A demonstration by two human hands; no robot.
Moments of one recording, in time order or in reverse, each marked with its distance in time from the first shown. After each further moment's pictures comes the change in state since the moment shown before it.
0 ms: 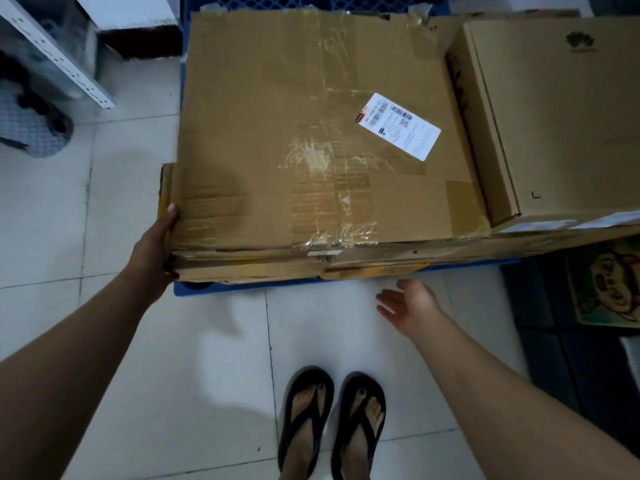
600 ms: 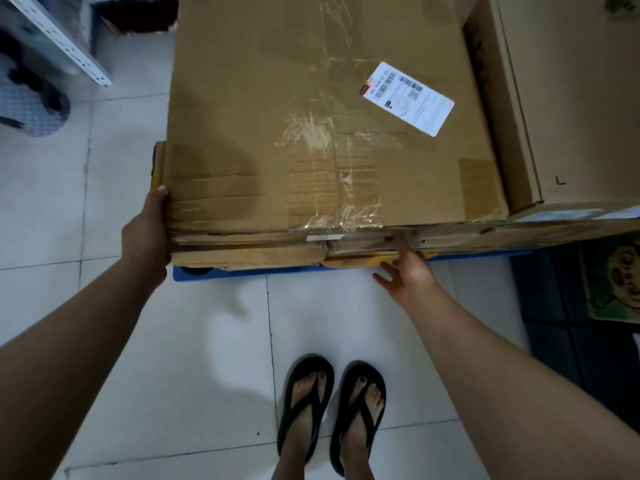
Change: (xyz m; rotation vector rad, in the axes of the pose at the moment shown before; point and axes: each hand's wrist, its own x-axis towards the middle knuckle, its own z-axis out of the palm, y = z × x) left_hand 0.005 -0.007 0.016 0.006 0.322 0.086; right_hand 0.040 -0.008 0.021 0.006 -0.173 -0.118
